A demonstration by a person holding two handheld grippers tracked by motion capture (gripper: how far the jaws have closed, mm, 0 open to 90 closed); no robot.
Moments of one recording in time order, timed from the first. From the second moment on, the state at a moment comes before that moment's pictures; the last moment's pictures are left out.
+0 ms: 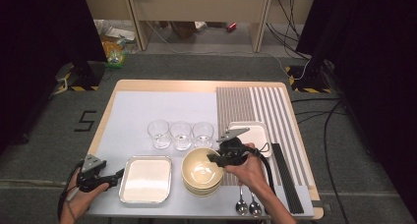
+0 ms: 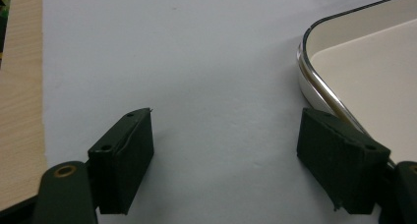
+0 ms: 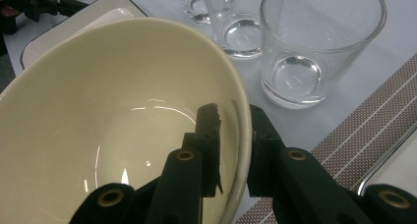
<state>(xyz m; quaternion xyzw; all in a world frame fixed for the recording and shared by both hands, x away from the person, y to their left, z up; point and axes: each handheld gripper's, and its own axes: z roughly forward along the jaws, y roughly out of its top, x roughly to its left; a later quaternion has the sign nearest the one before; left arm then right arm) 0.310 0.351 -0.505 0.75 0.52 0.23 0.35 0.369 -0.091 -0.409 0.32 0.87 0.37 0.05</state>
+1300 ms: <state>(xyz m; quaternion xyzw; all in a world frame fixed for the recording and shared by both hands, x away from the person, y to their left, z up) 0.310 0.351 -0.505 0.75 0.52 0.23 0.35 0.373 -0.102 -0.413 0.32 0.84 0.44 0.02</state>
